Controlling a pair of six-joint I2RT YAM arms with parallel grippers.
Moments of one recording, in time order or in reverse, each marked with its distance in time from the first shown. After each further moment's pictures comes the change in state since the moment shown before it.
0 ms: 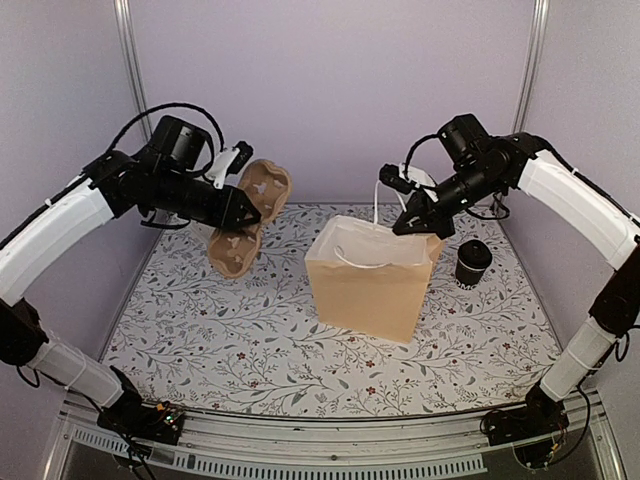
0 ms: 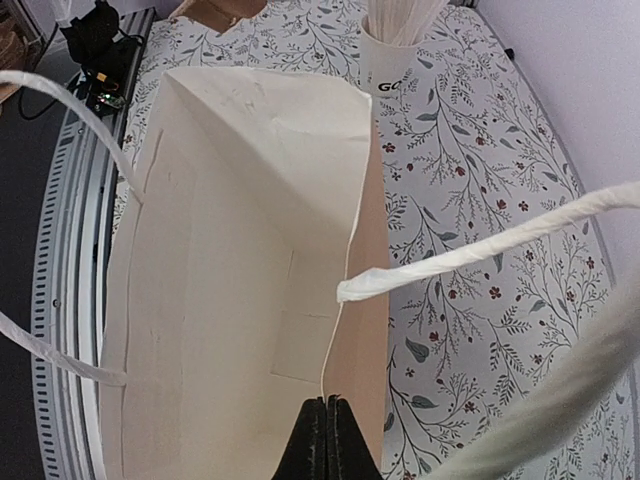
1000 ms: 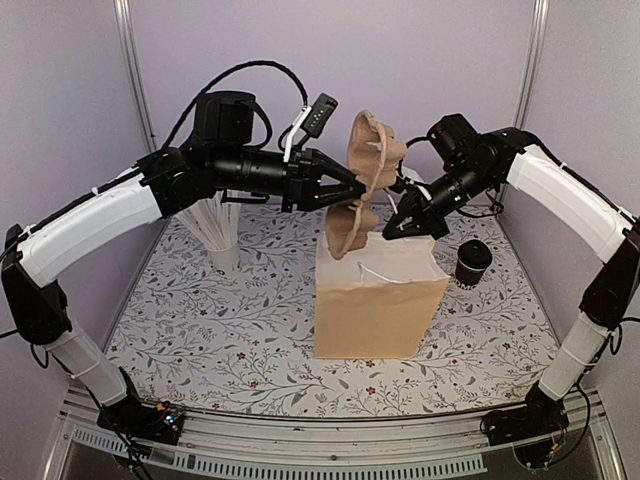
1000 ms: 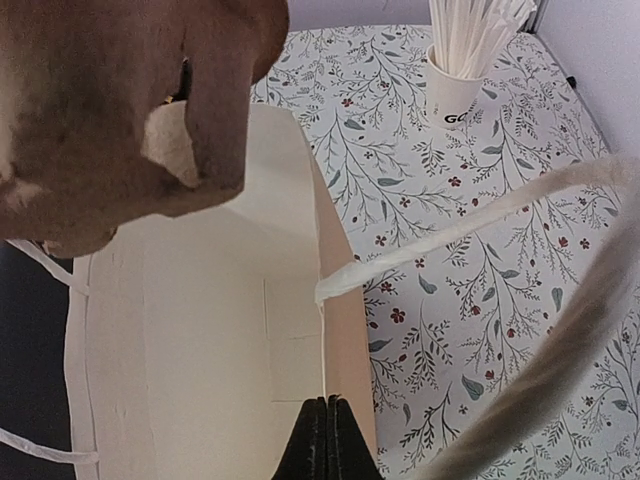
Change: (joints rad) left arm -0.212 0.177 0.179 0.582 0.571 0.118; right arm 0.019 0.071 0.090 -0.092 -0.161 -0.013
